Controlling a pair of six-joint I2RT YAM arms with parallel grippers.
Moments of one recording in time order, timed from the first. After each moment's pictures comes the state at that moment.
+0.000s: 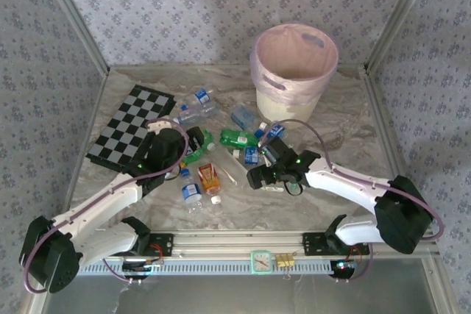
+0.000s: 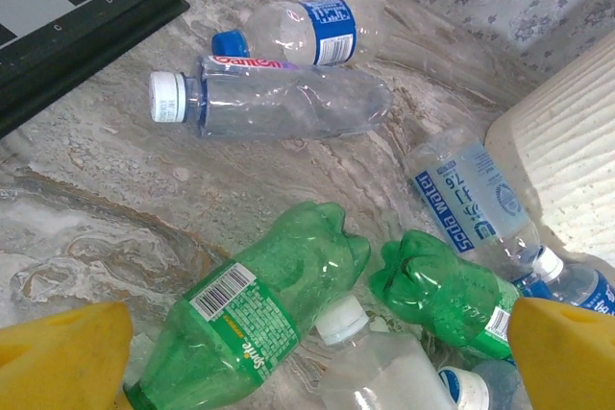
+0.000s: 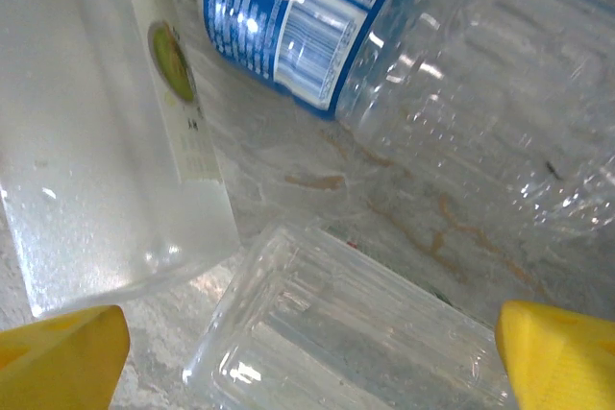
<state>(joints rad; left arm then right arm) -0.63 1.01 0.63 -0.19 -0.36 -0.81 0.81 1.30 0.76 -0.54 0.04 0.36</state>
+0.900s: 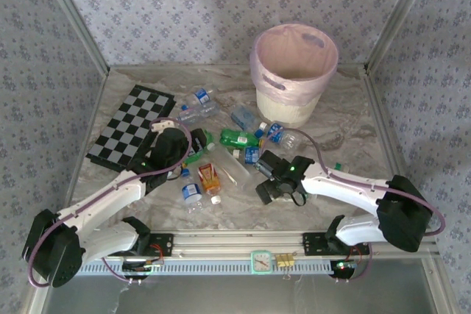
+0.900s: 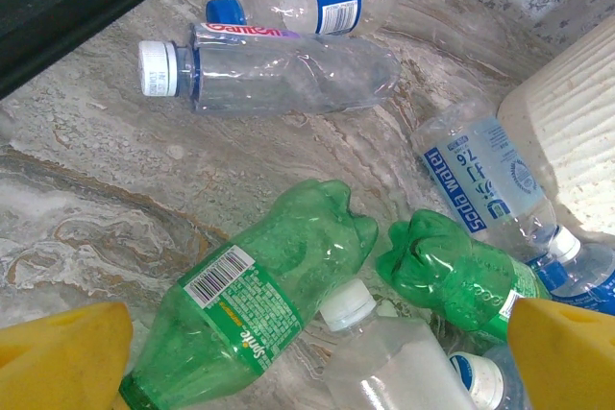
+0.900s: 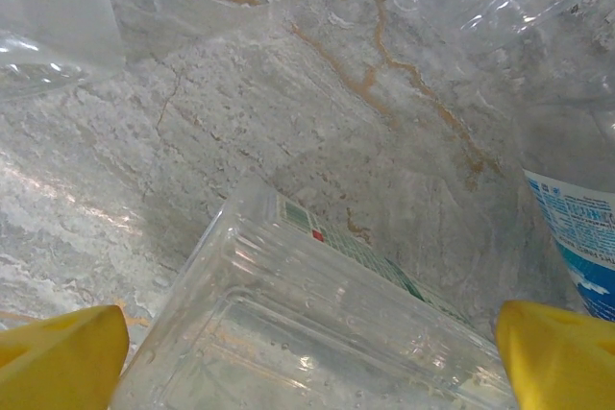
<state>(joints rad) -0.63 1.06 0.63 -0.19 -0.33 -0.81 0.93 1.31 0.78 -0.80 0.21 0.35</state>
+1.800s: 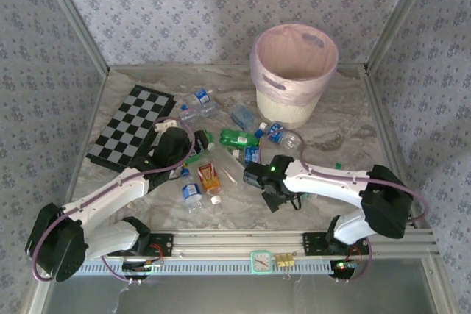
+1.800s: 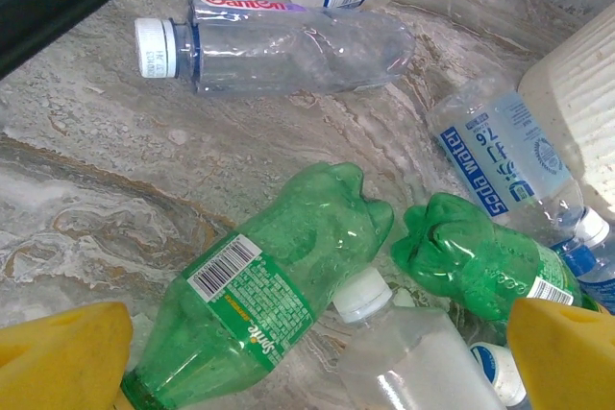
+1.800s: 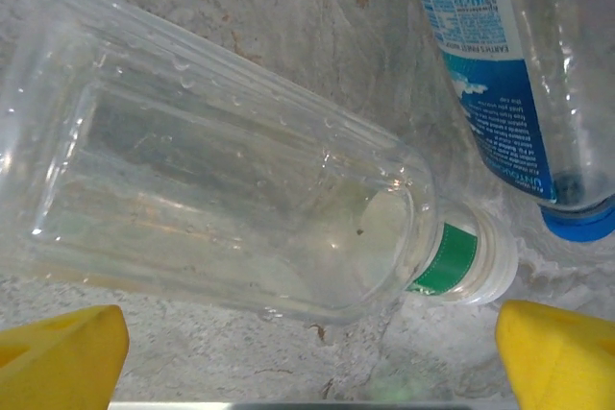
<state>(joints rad) -0.63 1.10 0.64 -0.19 -0.32 -0.79 1.06 1.46 0.94 -1.20 0.35 0.59</state>
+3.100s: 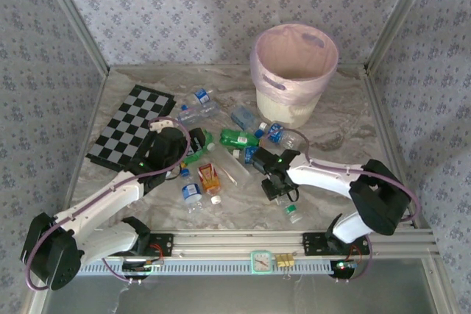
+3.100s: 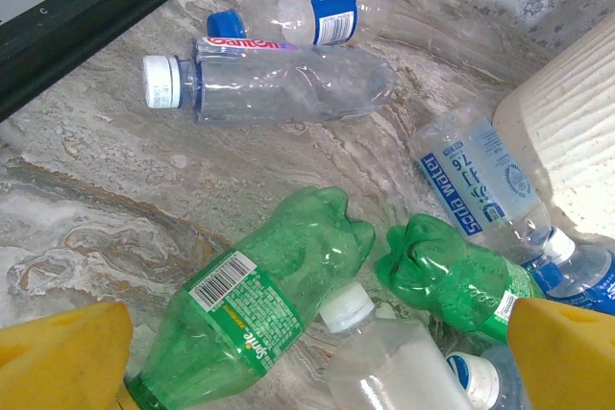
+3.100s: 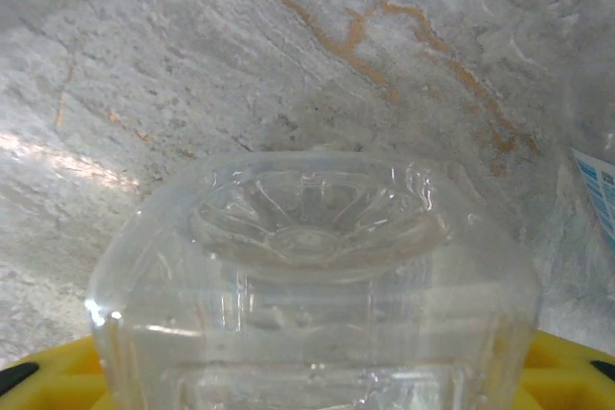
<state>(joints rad) -0.63 1.03 0.64 -0.21 -0.34 -0.79 0.88 1.48 0.83 -0.84 0.17 0.40</state>
